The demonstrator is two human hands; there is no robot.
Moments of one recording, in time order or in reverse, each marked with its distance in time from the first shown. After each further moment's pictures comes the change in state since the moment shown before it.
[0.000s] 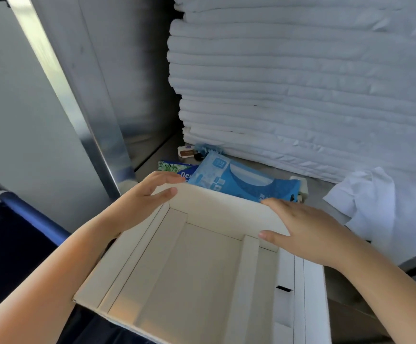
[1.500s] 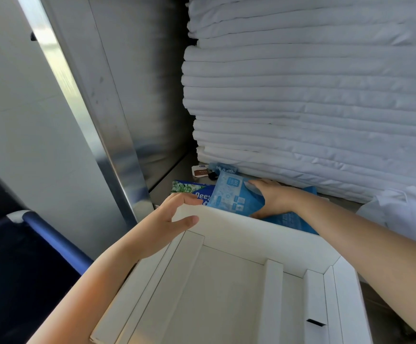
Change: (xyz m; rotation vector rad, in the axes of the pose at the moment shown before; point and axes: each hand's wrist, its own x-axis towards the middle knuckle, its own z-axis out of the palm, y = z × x) left_hand 0.002 0.002 0.009 -0.001 -0.004 -0.022; right_hand 0.165 0.033 0.019 0.134 -0.281 0.090
